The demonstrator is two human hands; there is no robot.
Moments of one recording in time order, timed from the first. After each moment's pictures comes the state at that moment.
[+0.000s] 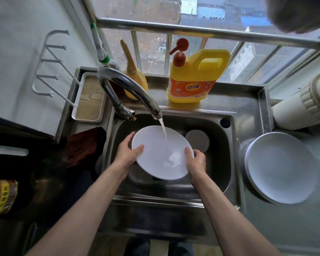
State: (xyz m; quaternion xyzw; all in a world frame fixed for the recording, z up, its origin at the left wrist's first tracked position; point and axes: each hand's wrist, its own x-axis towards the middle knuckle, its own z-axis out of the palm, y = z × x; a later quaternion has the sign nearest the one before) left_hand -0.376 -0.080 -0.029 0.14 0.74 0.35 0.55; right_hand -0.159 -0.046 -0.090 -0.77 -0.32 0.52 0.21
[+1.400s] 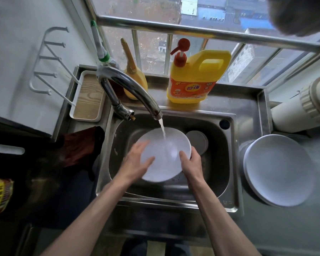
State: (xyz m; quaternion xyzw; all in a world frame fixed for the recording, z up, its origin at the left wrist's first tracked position) left_hand -0.356 -0.101 -0.028 0.48 0.74 0.17 0.44; right_hand -0.165 -0.056 -0.068 -0.69 -0.38 0.56 0.25
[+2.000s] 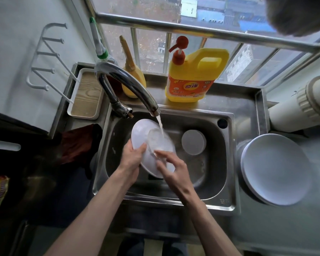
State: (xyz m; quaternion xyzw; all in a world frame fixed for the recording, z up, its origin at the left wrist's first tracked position) left_hand -0.340 -0.090 -0.032 0.09 0.64 0.50 0.57; right_hand -0.177 -0.091 -0.053 -0.51 -0.63 0.53 0.25
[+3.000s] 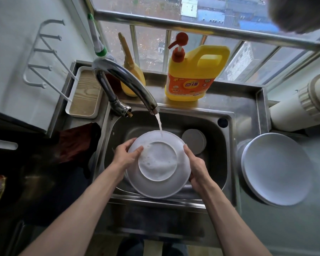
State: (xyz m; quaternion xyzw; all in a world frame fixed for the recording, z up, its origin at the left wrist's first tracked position) left_hand -0.377 -0.093 -0.074 0.19 0.73 0.36 0.55; right_hand -0.132 -0.054 -0.073 -0.66 -0.21 0.69 0.22
